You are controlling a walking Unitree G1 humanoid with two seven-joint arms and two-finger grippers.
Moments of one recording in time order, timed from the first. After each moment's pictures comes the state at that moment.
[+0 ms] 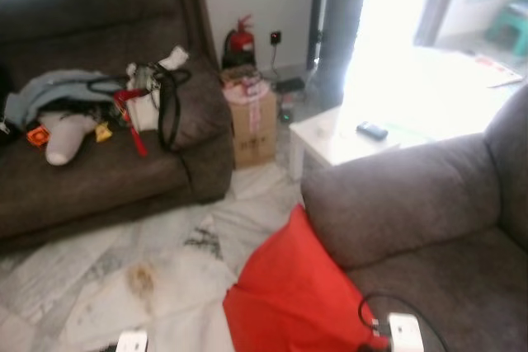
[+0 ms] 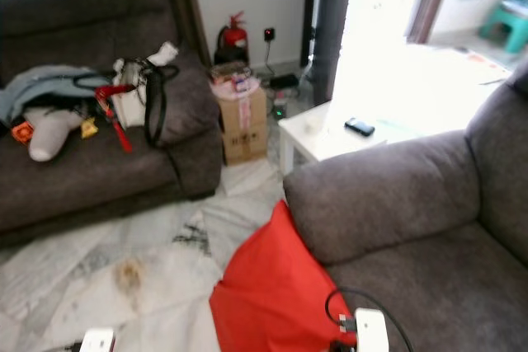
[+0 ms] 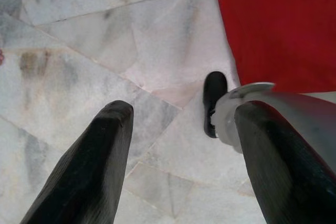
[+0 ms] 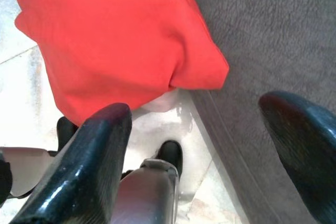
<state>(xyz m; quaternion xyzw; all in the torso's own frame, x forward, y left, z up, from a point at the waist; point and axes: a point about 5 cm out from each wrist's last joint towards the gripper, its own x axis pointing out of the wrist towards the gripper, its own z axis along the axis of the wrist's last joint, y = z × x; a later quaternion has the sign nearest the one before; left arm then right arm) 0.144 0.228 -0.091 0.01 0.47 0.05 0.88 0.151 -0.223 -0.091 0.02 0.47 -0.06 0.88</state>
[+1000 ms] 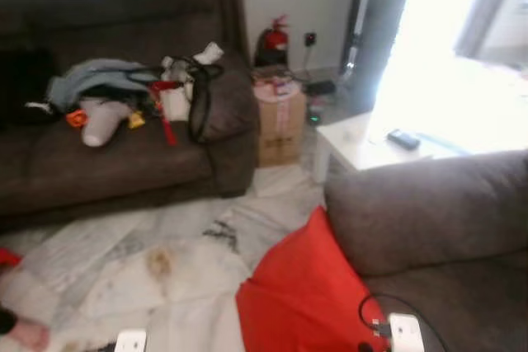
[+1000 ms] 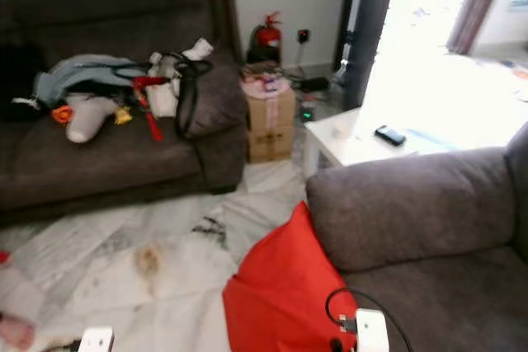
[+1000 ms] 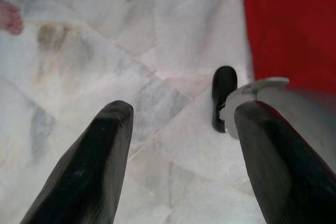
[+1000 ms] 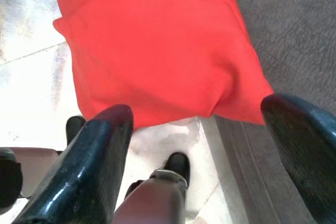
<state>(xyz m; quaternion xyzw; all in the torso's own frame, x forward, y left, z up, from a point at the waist) 0.140 0.231 -0.092 0.01 0.47 0.05 0.88 0.152 -0.221 -0.090 0.03 0.46 -0.05 0.88</state>
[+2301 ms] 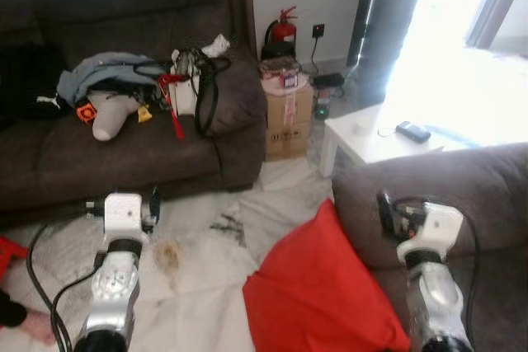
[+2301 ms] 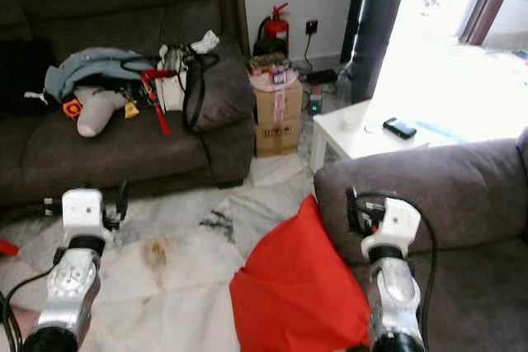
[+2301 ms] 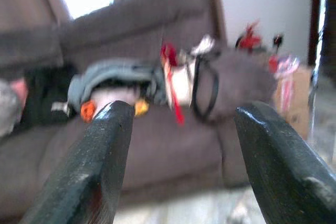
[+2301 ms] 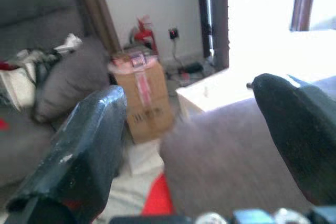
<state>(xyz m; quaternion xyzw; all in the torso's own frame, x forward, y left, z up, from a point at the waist) 0.291 0.213 0.094 0.10 -0.12 0.05 0.99 0.283 -0.222 0.064 0.03 -0.05 -0.05 1.00</state>
